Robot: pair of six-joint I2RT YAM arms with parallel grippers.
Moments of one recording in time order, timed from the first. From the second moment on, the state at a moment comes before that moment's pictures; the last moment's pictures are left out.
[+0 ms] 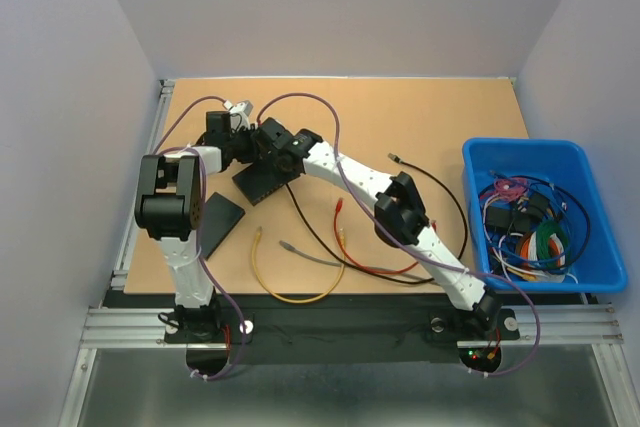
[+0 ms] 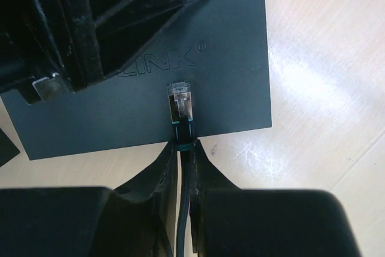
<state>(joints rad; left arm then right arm) -0.05 1.95 1.12 0.12 0.50 -0.26 0.90 2.59 2.50 -0.92 0.22 0.32</state>
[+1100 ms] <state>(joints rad) -0.09 1.91 1.00 0.22 0.51 -0.49 0.90 2.19 1.80 -0.78 0.19 0.31</state>
